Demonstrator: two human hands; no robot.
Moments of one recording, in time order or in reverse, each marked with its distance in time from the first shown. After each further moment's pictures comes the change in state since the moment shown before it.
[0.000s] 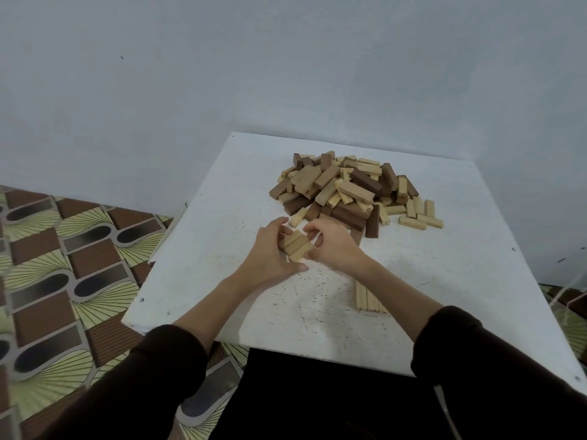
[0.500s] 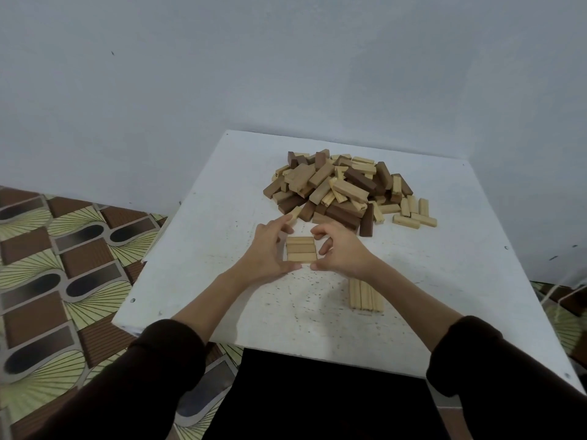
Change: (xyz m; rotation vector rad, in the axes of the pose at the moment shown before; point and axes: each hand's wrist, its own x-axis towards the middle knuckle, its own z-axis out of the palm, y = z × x) left_hand 0.009 -0.006 0.000 0.179 -0.101 0.102; right_hand -0.016 0.019 -0.014 0.085 -0.071 0.033
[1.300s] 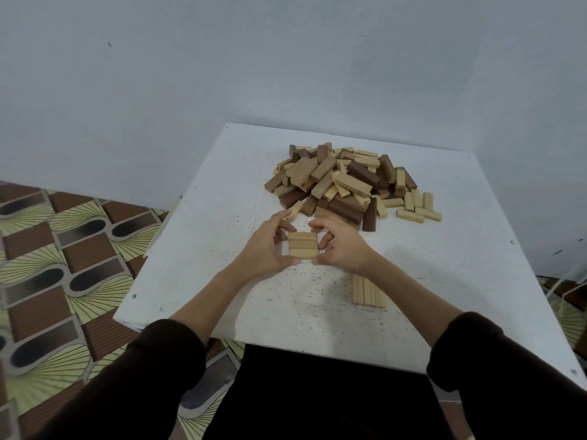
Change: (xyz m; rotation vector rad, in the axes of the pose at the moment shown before) left_hand -0.002 -0.004 -0.001 -0.110 0.029 -0.008; right_hand 0.001 -0.002 0.002 -0.009 -0.004 -0.072
